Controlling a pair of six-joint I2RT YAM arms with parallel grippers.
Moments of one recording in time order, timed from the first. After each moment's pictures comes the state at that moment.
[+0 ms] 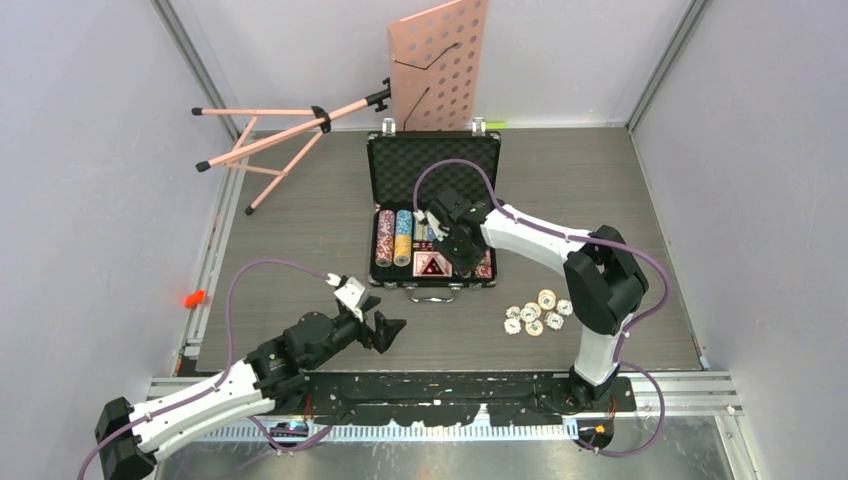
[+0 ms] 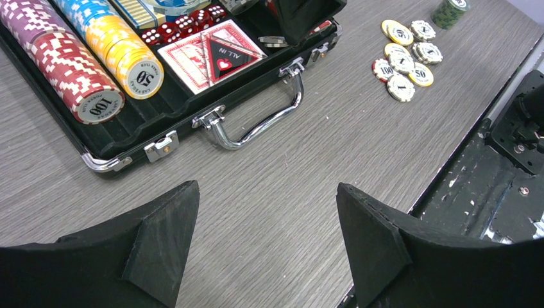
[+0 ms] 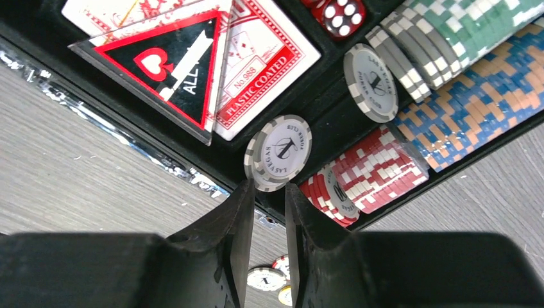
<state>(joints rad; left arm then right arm) -1.02 0.39 0.12 0.05 -0.20 -0.27 0.74 1.82 1.34 -0.79 0.05 -0.03</state>
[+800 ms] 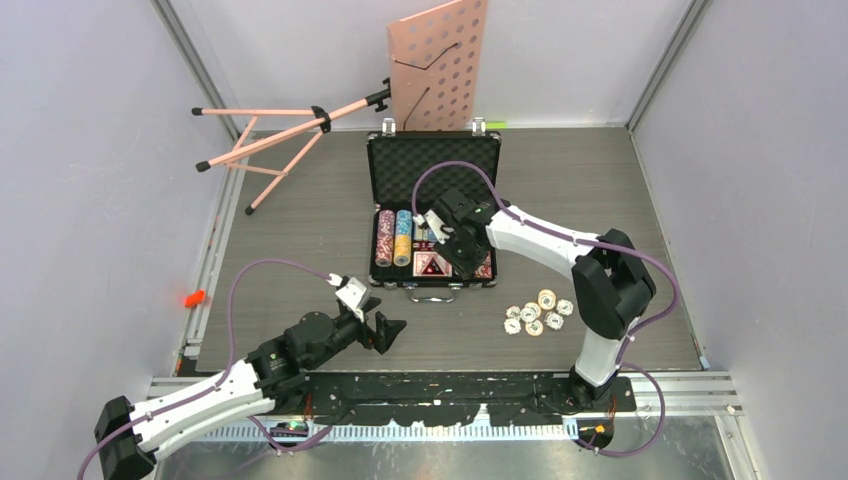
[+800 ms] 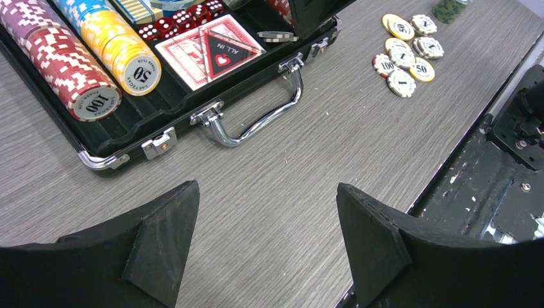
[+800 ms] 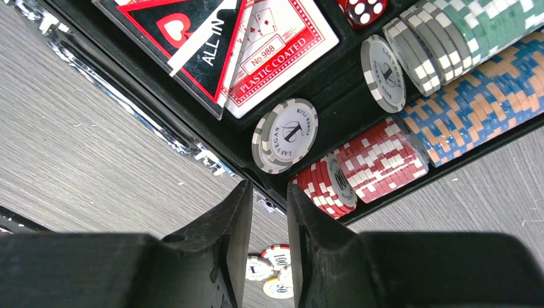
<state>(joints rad) -1.02 0.40 0.12 0.05 -0.20 -0.27 0.74 1.79 1.32 -0.81 0.01 -0.12</state>
